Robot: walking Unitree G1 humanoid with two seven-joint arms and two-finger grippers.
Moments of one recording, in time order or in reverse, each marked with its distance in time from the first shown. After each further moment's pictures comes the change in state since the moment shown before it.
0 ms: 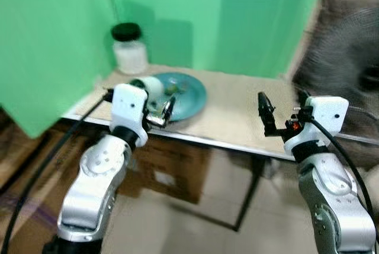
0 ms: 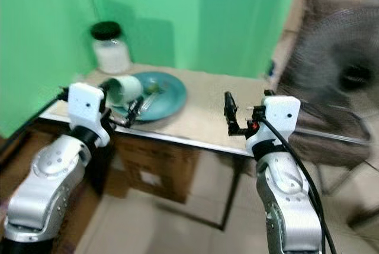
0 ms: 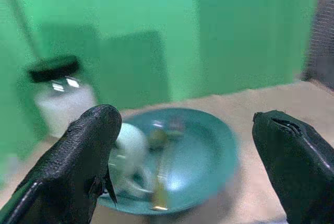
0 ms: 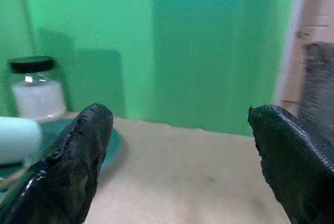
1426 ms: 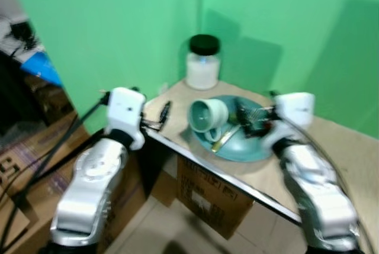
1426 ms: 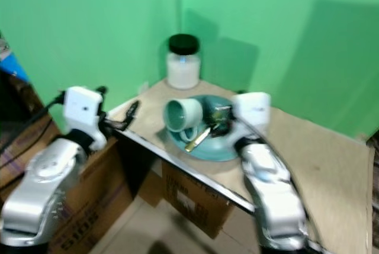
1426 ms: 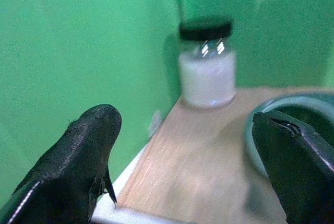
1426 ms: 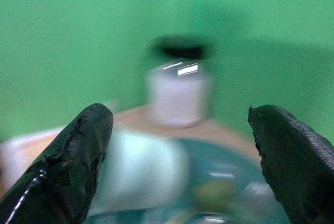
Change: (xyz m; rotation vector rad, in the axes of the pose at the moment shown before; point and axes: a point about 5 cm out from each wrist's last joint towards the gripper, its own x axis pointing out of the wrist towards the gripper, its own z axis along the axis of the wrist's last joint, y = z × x) left arm -0.009 0.005 -0.014 0.013 0.064 0.001; right arm 0.021 0.039 -0.016 -0.052 0.119 0.256
